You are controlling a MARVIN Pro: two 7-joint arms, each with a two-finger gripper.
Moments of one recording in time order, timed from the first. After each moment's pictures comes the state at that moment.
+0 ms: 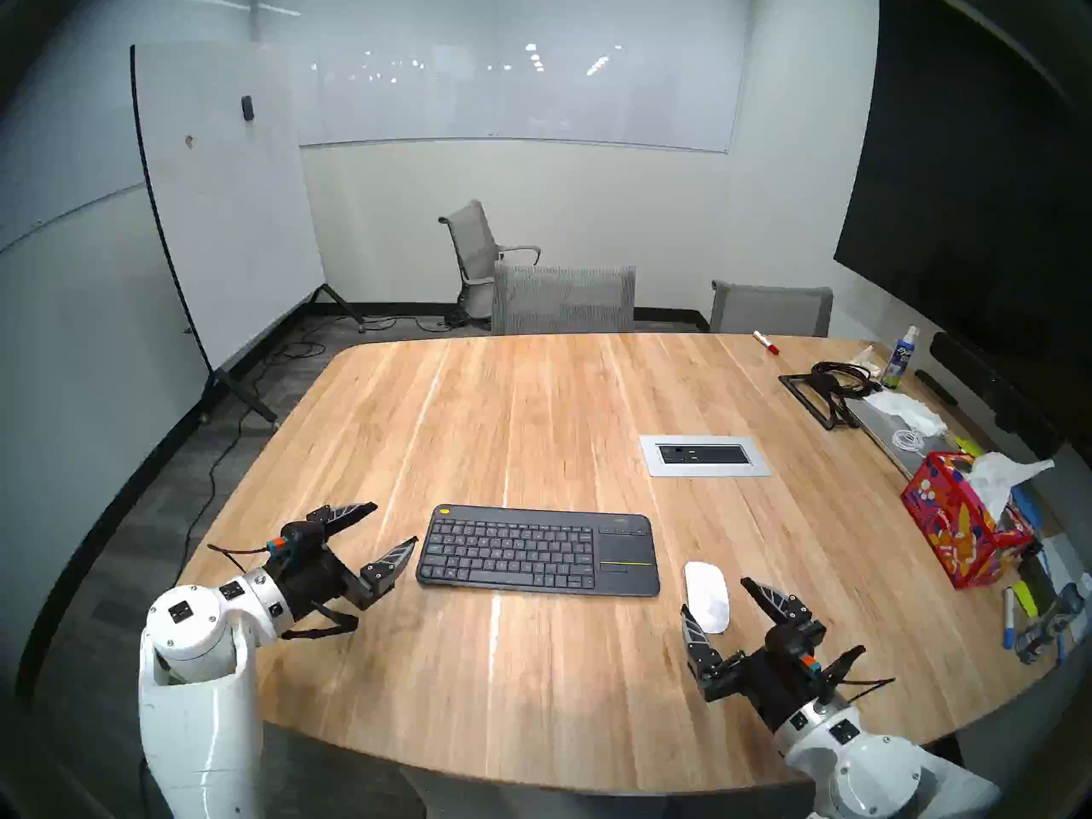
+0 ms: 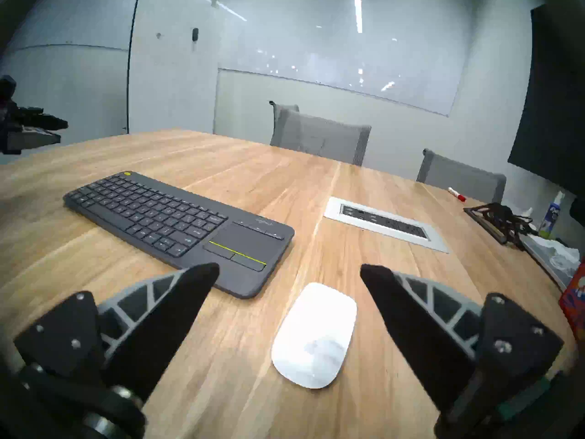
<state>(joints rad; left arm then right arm) 1.80 -1.53 -2.08 -1.81 0.06 0.06 -1.09 -2.43 -0.88 1.46 -2.19 0.16 -0.15 -0.26</state>
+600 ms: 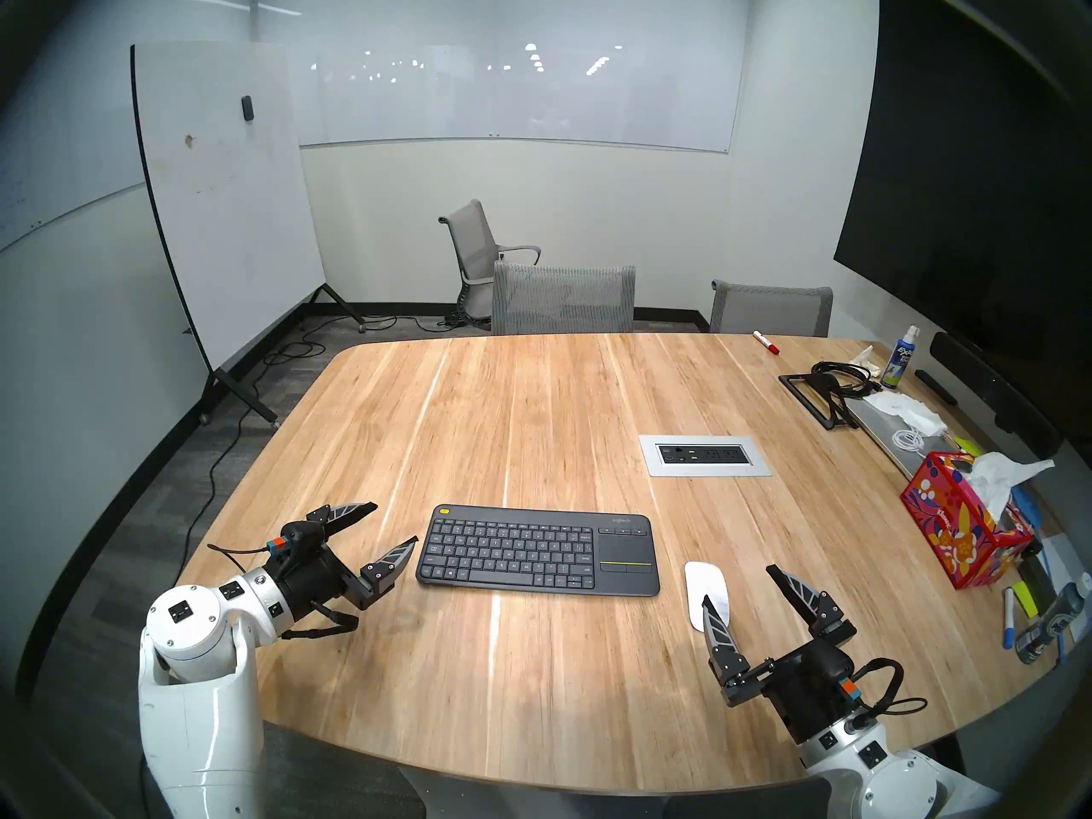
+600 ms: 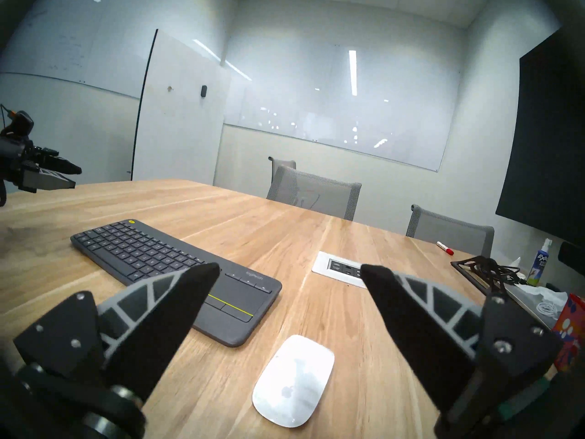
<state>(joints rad) 1.80 -1.53 -2.08 -1.81 0.06 0.06 -1.10 -2.53 -0.91 1.54 -2.17 0.10 -0.45 -0.22</state>
